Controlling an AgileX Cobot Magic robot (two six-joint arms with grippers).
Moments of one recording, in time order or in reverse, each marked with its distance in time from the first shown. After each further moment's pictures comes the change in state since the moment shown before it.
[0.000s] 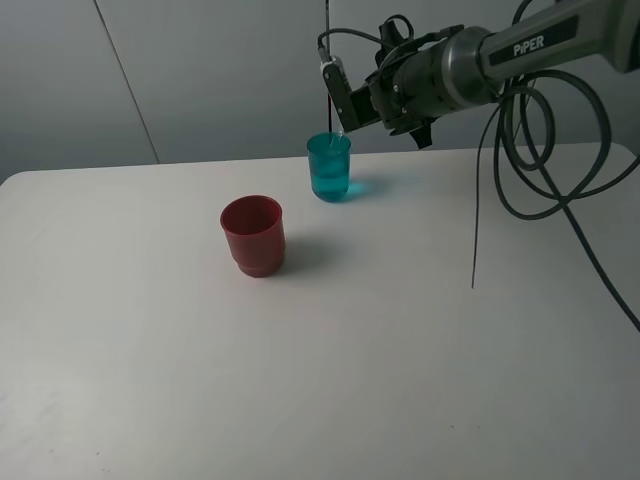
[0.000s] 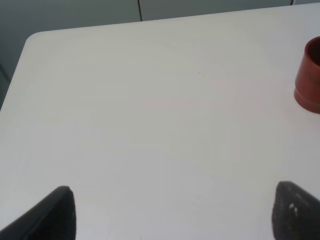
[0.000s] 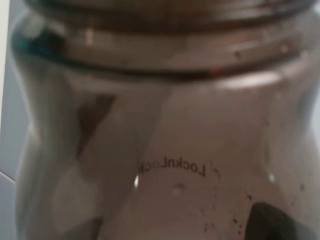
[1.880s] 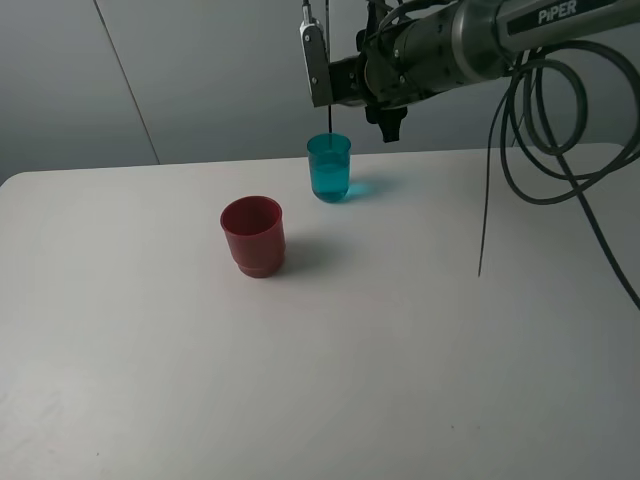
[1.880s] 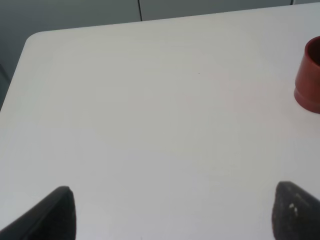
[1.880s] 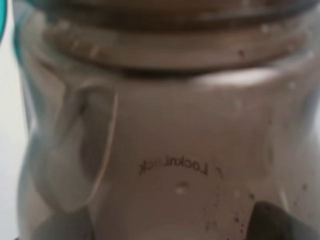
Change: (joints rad) left arm 0.000 0.000 0.000 0.000 0.000 0.002; right arm 0.019 -0.104 0.000 0.221 -0.216 0.096
